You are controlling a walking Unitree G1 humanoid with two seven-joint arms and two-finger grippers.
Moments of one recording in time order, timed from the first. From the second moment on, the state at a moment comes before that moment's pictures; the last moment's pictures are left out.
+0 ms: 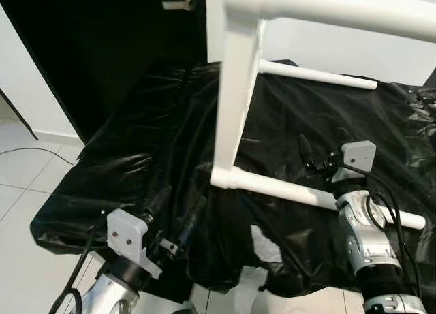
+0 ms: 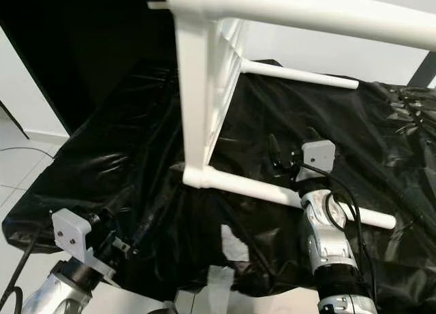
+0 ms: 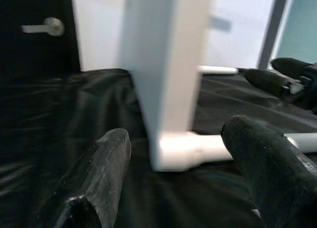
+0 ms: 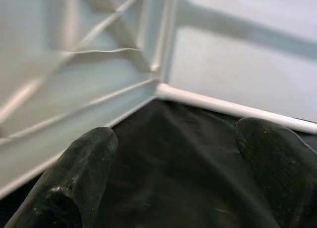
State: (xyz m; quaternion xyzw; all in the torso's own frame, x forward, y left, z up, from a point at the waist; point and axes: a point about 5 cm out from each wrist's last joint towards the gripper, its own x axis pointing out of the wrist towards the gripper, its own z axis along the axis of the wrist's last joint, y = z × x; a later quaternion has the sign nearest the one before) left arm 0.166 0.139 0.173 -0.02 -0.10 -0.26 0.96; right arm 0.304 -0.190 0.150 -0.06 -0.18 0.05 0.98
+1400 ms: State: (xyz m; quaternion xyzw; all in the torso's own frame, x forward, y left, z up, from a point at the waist) left arm 0.194 0.121 0.167 0.03 -0.10 -0.30 0.95; right arm 0.267 -0.181 0.187 -0.30 -0.31 -0.10 0.90
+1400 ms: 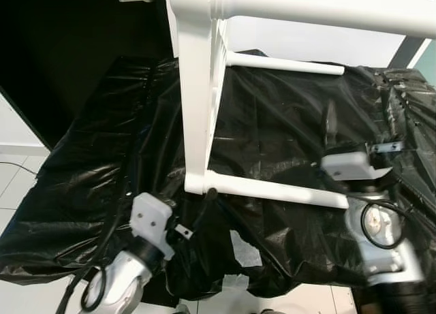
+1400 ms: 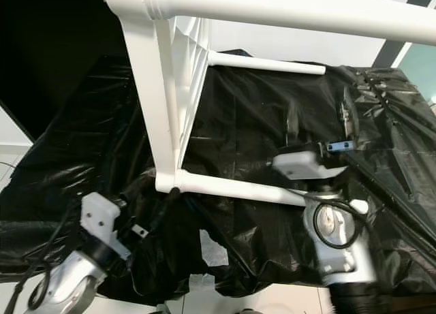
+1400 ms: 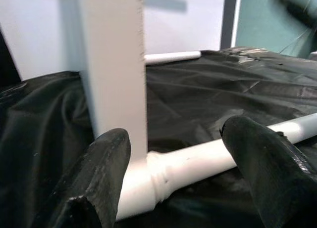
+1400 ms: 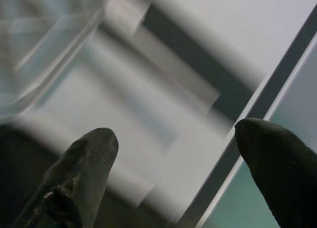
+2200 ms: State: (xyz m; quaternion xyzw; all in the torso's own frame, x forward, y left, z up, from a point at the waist) left arm 0.195 0.132 0.163 -0.01 -0.10 -0.25 0.96; right arm 0.283 -0.186 0.158 -0.11 -0.18 0.02 0.98
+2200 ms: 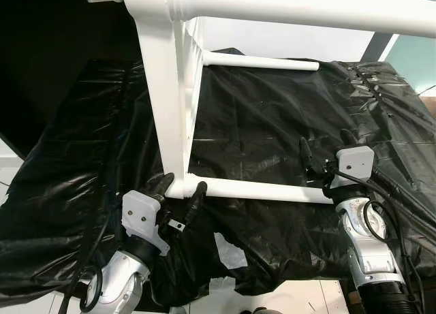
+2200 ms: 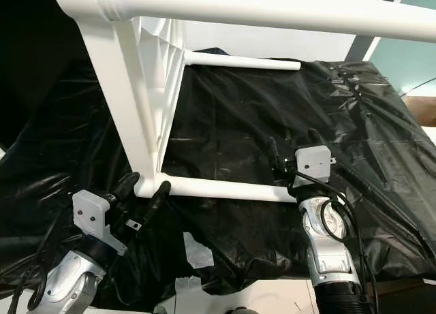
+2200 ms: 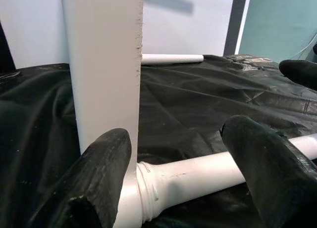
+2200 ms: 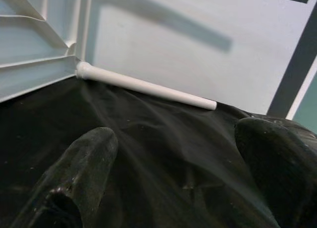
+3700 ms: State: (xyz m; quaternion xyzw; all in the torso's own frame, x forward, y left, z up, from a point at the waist) left arm 0.197 0.165 0.149 -0.06 -0.08 -0.11 0.99; right arm 0.285 -0.177 0.145 -0.07 -0.15 0.02 0.99
